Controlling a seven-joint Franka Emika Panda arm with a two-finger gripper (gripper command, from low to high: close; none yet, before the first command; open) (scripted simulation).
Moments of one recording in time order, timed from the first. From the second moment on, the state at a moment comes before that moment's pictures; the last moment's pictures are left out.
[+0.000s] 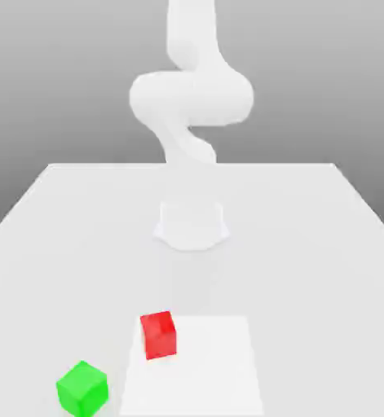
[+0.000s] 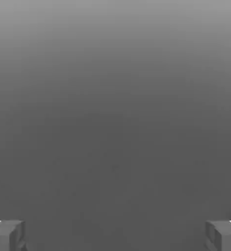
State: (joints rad) arm 0.02 -0.72 -0.04 -2.35 0.01 2.35 0.75
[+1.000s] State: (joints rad) arm -0.01 0.24 -0.10 -2.76 0.15 3.00 0.26
